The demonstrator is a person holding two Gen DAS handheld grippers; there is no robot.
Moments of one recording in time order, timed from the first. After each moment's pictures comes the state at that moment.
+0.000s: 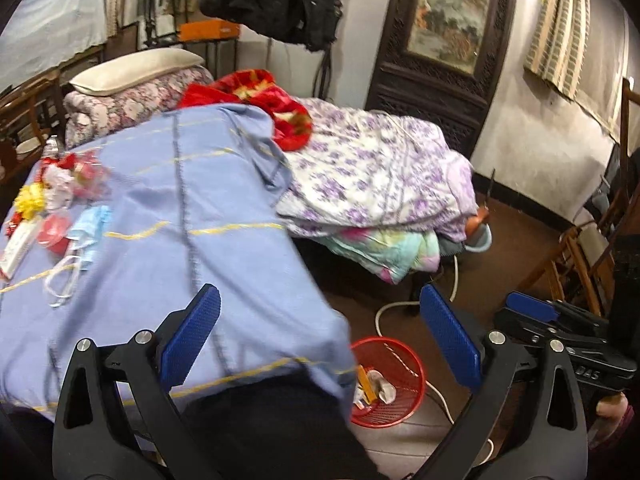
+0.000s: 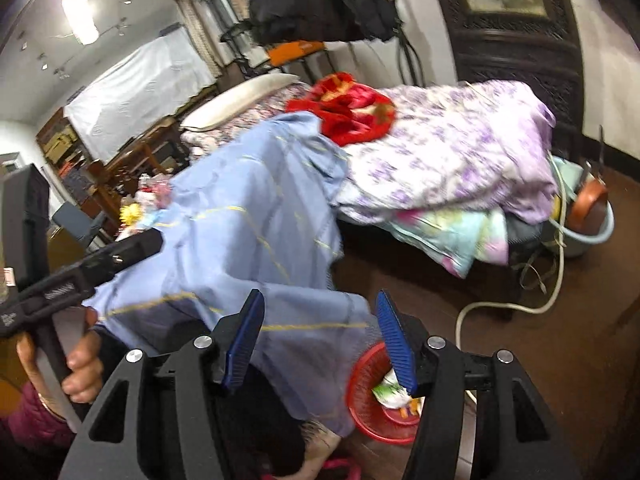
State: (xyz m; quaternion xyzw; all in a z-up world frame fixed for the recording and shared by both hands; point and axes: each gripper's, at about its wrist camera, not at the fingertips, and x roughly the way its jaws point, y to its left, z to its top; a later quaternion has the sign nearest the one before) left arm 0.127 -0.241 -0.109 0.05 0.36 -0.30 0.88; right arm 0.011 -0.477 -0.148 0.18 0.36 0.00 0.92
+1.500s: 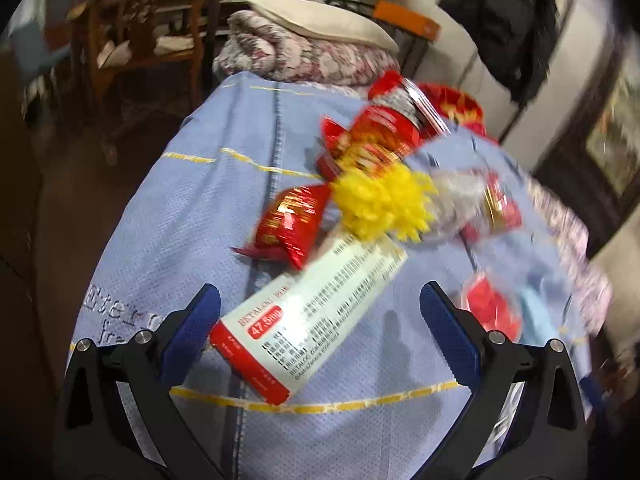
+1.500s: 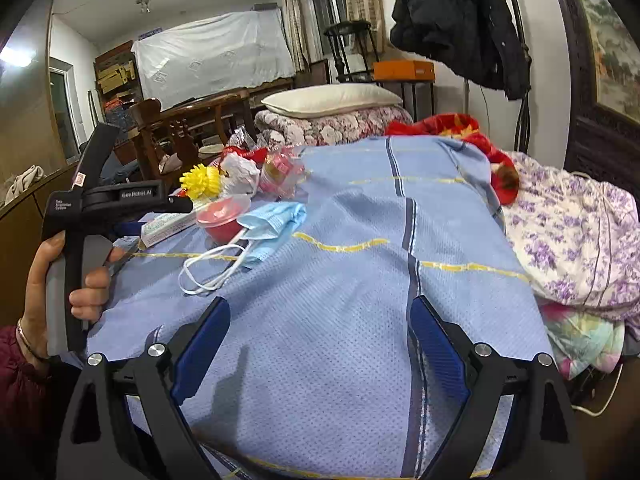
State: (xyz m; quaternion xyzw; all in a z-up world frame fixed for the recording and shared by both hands) left arm 0.339 0.043 -0.157 -0.06 0.43 -0.10 0.90; right arm 0.172 -0.228 -0.169 0.04 0.31 0.07 0.95
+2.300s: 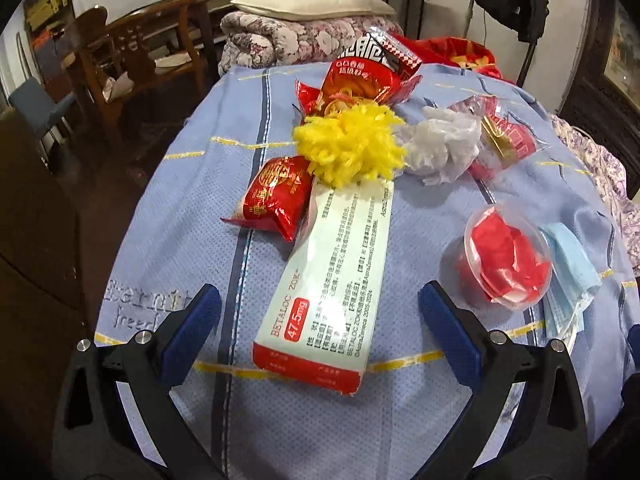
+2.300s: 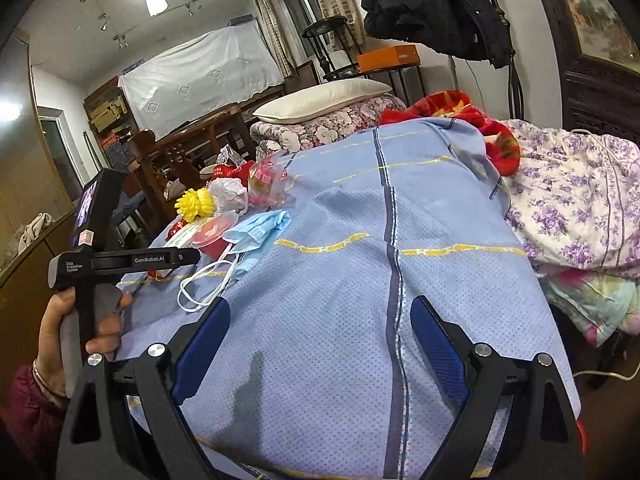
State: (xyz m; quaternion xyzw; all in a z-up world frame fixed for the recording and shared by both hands) left arm 0.326 0.015 -0.168 0.04 0.45 -0.05 0.89; right arm 0.173 -0.253 -0.174 0.13 0.31 0.08 0.94
